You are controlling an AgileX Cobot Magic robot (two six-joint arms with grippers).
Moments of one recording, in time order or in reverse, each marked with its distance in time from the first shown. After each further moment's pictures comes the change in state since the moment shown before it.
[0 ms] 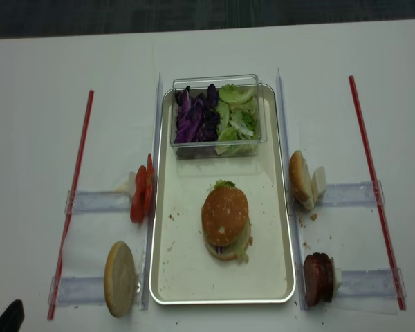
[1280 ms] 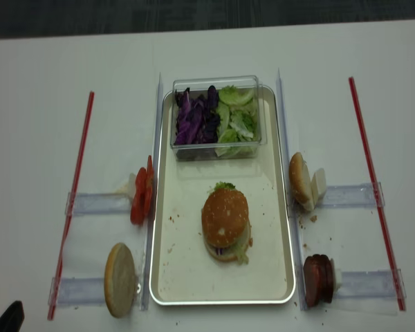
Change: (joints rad) left arm 0.000 0.000 0.000 0.000 0.000 0.000; right arm 0.008 -0.734 0.295 -0.058 0.023 0.045
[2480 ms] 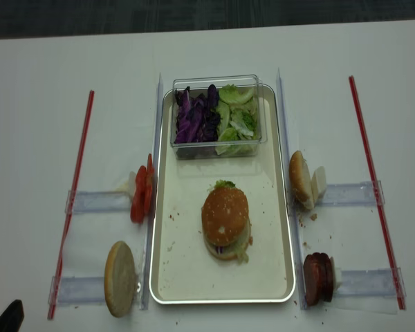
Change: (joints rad) left arm 0.000 0.000 0.000 0.000 0.000 0.000; right arm 0.071 0.000 0.044 -0.076 -0.119 0.104
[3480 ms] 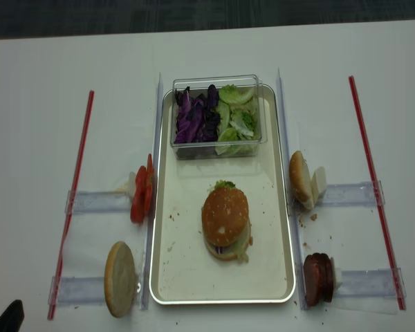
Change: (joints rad) left arm 0.000 0.000 0.000 0.000 0.000 0.000; right arm 0.000 0.000 0.000 0.000 0.000 0.000
